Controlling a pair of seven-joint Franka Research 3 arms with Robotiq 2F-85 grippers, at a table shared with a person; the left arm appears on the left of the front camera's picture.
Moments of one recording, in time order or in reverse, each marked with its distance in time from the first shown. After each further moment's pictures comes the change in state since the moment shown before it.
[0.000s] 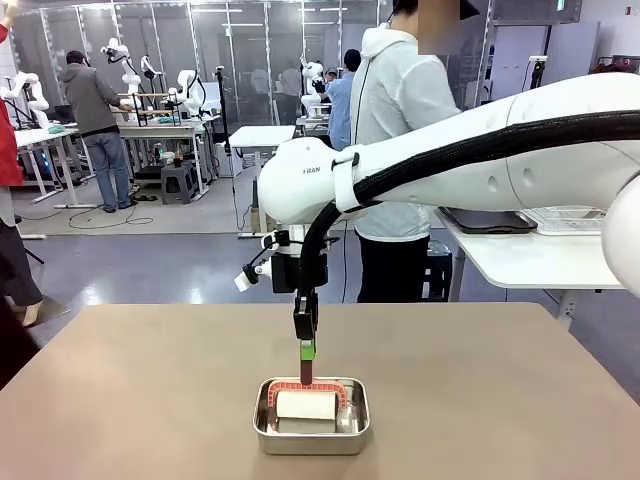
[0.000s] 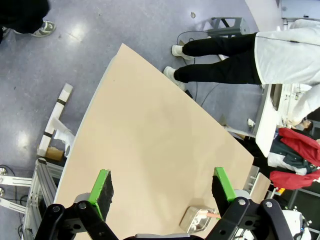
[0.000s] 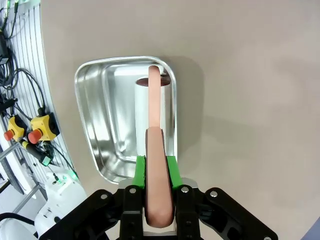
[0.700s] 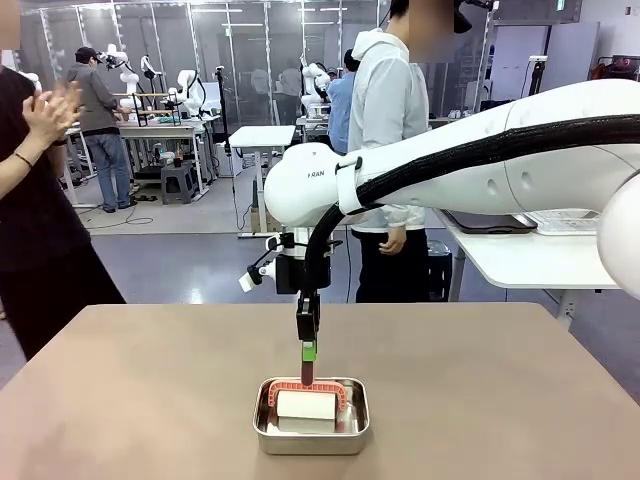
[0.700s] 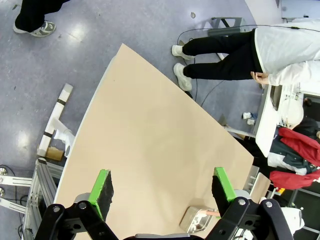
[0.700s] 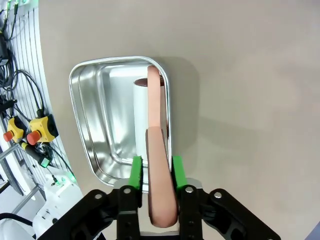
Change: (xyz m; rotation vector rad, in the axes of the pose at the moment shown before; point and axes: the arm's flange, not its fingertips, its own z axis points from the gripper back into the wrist) left arm 0.000 0.000 0.000 0.000 0.000 0.000; right arm -0.004 -0.008 -0.003 0.011 -0.016 0.003
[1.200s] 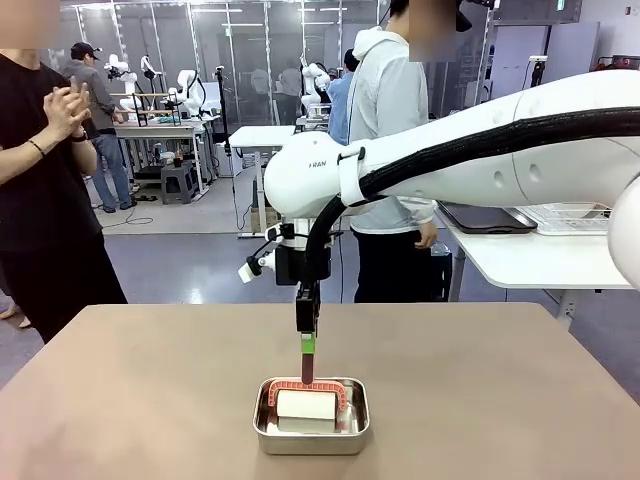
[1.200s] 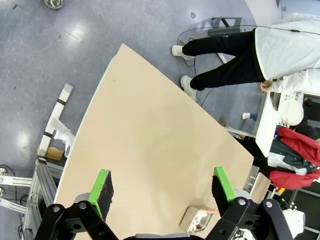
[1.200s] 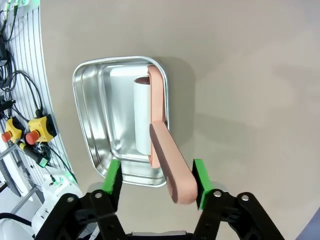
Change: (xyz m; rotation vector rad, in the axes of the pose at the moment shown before) left arm 0.000 0.000 0.000 0.000 0.000 0.000; right arm -0.002 0.007 0.018 -0.032 -0.011 0.004
